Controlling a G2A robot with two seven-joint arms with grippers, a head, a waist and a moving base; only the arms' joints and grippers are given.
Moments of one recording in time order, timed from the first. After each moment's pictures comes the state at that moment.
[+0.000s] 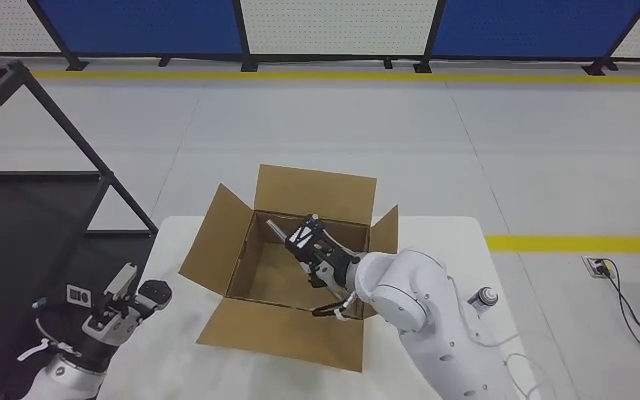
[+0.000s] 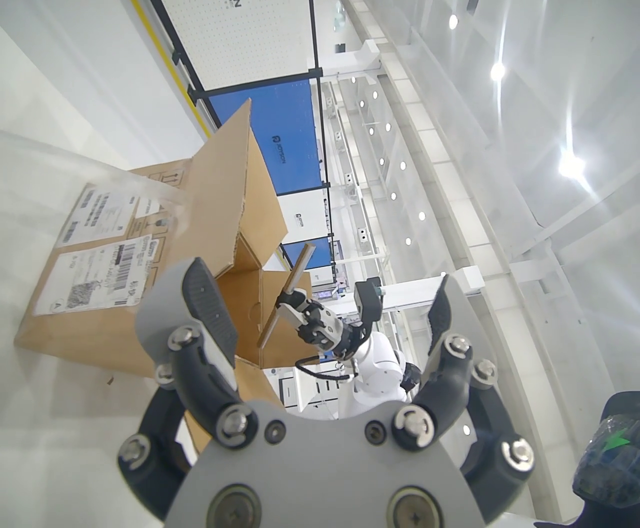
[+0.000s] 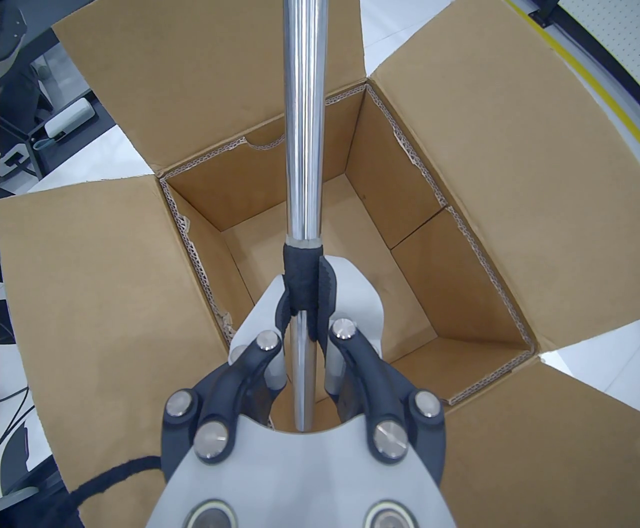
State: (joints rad) left arm 1.51 -1.10 -1.90 -1.89 -0.50 -0.11 -0.56; right arm -0.62 -1.48 1.03 -1.58 -1.08 -0.32 1.06
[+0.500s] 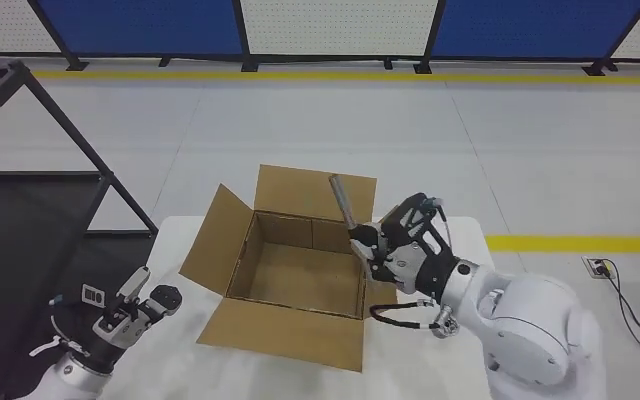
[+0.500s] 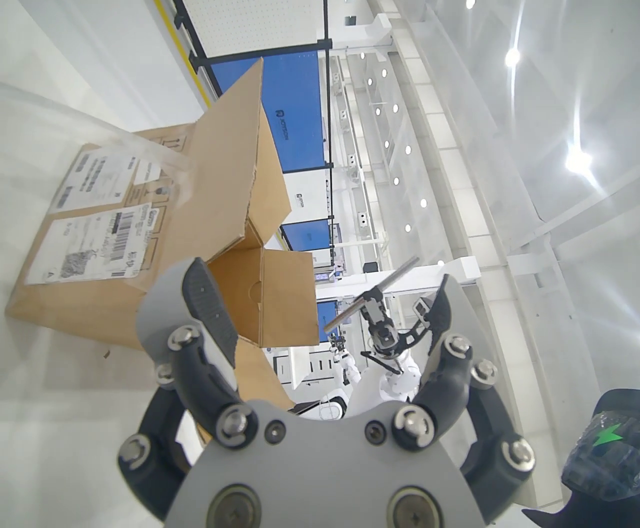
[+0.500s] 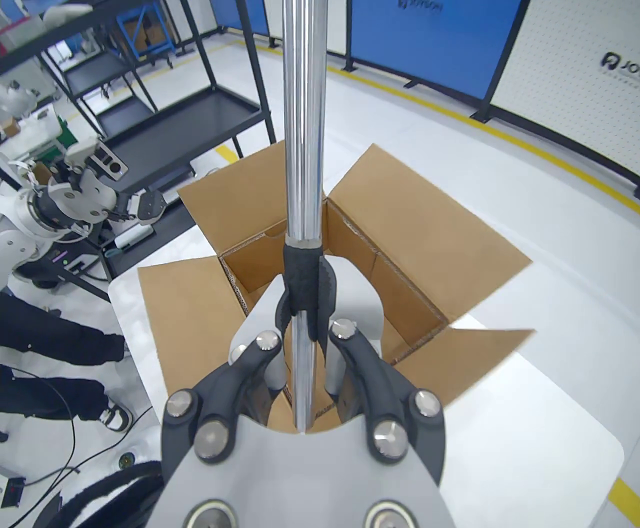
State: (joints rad) left arm 1.48 -1.10 -1.88 -1.87 -0.51 -0.07 -0.64; right arm -0.92 -1.41 1.46 -2.12 -0.84 -0.33 1.09
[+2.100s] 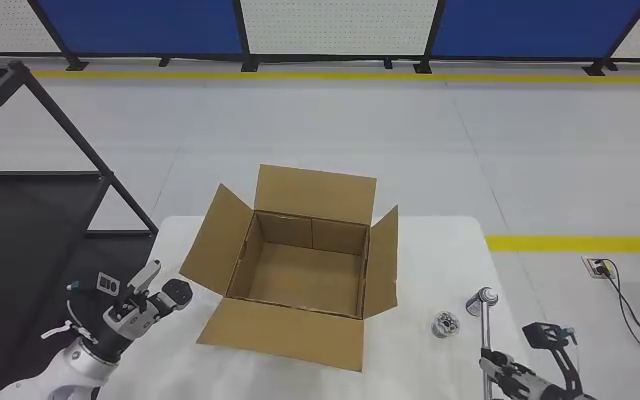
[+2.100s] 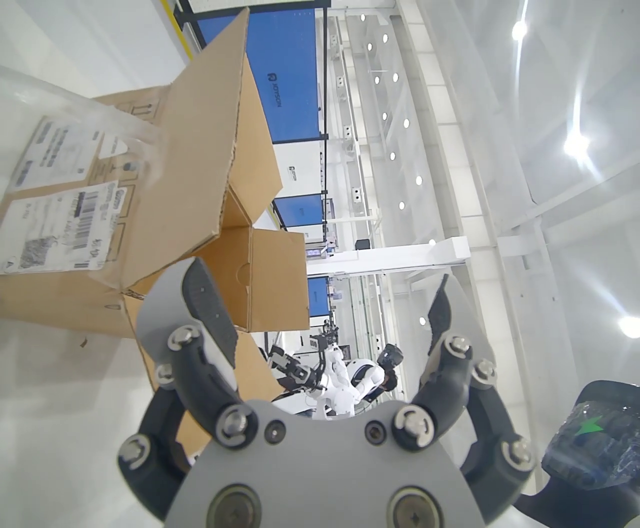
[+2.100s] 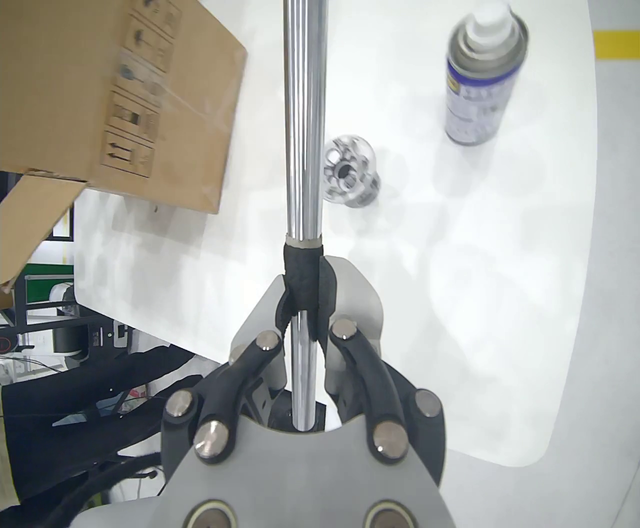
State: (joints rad) left arm 1.40 -1.07 -1.84 -1.82 -0.55 -0.03 -0.72; right arm -1.57 -1.34 2.00 -2.05 -0.66 -0.16 1.19
